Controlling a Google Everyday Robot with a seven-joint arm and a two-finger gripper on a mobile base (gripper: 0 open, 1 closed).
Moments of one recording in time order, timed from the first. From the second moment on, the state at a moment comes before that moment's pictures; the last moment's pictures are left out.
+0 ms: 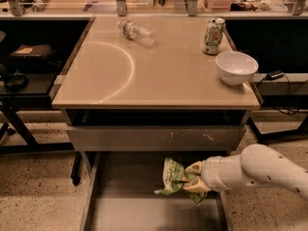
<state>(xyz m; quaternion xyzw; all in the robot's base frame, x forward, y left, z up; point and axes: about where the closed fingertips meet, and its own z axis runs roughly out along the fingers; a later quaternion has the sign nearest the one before) 0.452 -0.118 0.563 -0.61 0.71 0.17 0.33</state>
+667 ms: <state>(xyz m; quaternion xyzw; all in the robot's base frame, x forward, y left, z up) 0.457 -0.130 0.659 -0.63 0.69 0.11 0.33</state>
